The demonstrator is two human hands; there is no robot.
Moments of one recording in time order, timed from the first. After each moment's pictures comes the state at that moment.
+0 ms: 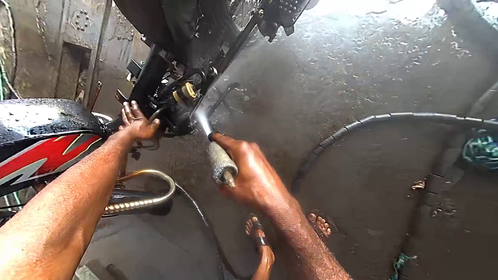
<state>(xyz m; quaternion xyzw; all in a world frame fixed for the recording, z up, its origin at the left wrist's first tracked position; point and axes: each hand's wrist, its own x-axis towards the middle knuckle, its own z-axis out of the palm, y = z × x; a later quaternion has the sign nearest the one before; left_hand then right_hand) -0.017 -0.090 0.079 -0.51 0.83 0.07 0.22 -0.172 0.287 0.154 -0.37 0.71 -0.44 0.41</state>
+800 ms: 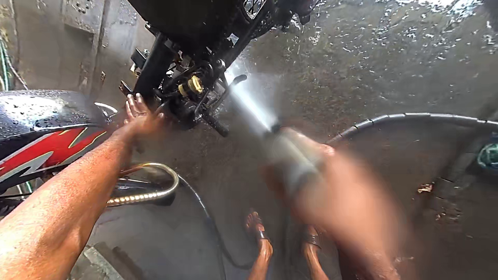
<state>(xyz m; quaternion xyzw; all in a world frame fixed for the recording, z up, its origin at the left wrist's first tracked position) -0.012 -0.093 0.078 -0.50 0.83 0.07 0.23 -0.210 0.358 0.151 -0.28 0.77 -0.47 0.33</state>
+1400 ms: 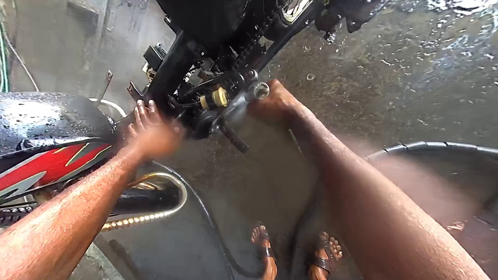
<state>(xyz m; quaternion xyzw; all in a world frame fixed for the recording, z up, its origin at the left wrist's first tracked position) -0.018 -0.076 0.090 -0.50 0.83 0.05 0.26 -0.292 0.111 0.031 -0.25 0.69 -0.40 0.55</state>
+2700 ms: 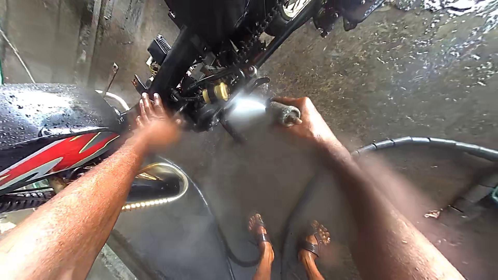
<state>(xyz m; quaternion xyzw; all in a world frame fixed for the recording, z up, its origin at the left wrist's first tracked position) -0.014 -0.079 0.089 -0.49 0.83 0.09 0.25 -0.287 0.198 0.061 -0.37 0.71 -0.42 0.42</state>
